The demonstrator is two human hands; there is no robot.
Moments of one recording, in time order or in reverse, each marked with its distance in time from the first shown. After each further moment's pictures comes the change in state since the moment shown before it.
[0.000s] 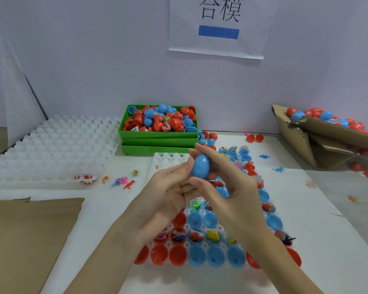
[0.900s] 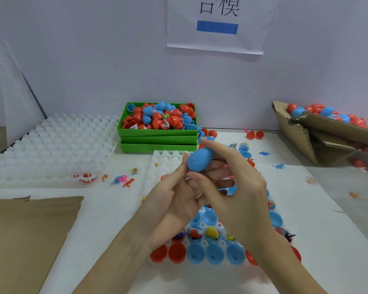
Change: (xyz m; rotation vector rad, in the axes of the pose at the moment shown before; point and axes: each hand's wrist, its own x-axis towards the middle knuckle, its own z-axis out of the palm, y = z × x) left_hand 0.004 -0.015 0.015 -0.168 -0.135 -0.049; right_hand 0.003 -0.012 -0.002 -0.353 0.120 -0.108
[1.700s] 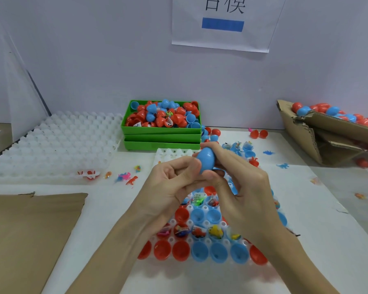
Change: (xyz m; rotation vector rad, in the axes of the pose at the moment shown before) left_hand -0.009 0.014 -0.004 0.282 0.192 0.200; right_hand 0.002 0.002 -0.007 0.113 -0.131 -0.030
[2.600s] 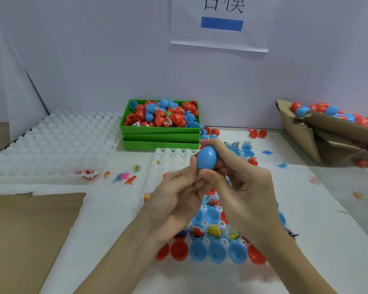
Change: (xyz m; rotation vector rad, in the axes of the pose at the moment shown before) left_hand -0.001 -0.013 0.017 -0.288 -0.057 -0.078; right_hand -0.001 -0.004 0.001 0.228 0.056 0.146
